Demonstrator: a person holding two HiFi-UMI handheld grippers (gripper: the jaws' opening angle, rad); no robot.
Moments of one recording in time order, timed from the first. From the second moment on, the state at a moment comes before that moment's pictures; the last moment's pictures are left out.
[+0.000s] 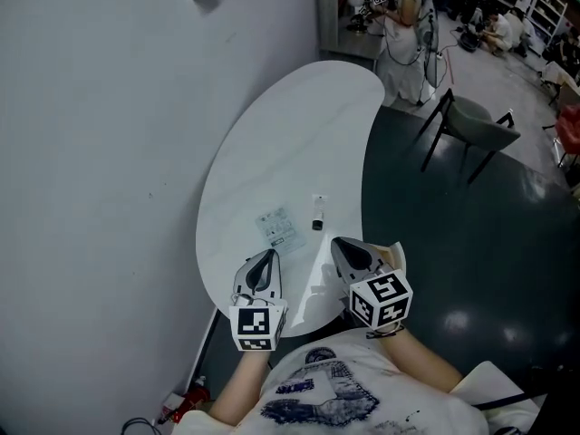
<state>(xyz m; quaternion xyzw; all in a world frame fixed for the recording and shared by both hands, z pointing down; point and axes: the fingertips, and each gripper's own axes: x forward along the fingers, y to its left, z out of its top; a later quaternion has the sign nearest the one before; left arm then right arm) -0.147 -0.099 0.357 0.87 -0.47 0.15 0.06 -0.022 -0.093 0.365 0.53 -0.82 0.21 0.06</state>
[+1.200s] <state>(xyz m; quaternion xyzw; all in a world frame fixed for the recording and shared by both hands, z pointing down) -0.127 -0.161 0.420 0.82 -0.53 0.17 0.10 0.003 -0.180 0.466 0.49 -0.82 0.25 0.16</state>
